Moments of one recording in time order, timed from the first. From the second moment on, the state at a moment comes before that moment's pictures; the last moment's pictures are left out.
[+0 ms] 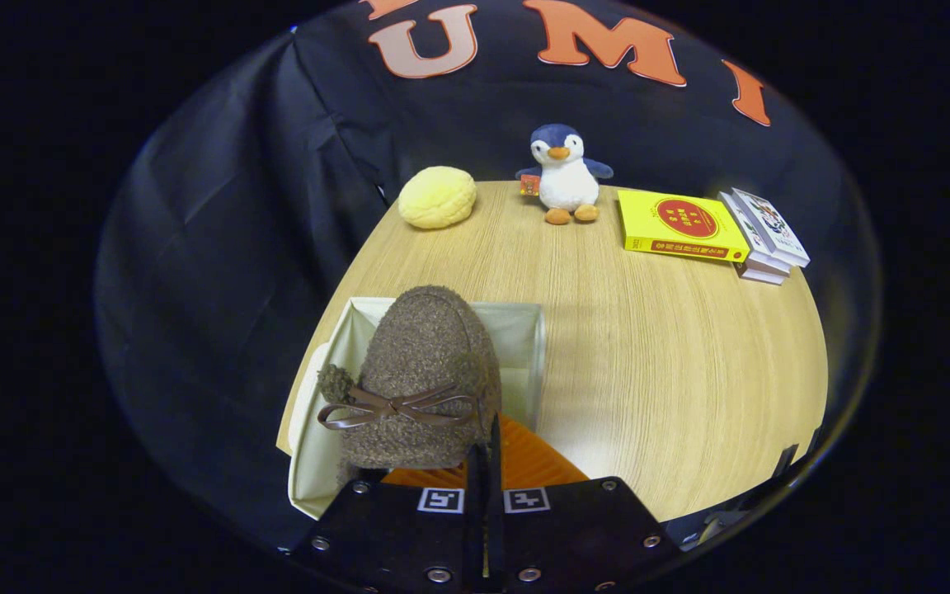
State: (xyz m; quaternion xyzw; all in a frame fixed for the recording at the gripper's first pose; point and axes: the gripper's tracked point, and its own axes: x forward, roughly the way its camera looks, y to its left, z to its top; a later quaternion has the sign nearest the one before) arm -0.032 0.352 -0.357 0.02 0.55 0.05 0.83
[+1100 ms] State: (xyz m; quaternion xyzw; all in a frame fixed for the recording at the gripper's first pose) arm -0.060 0.345 -0.352 0.04 0.56 0.09 0.82
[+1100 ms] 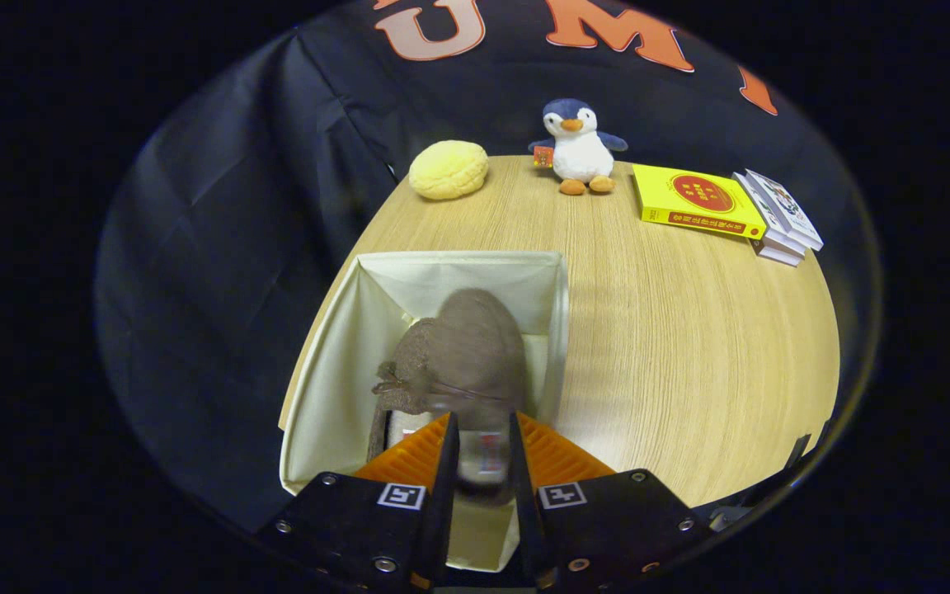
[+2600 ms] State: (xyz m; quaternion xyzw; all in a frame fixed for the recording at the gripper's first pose) arm -0.011 -0.031 -0.039 0.01 0.08 -0.04 1.00
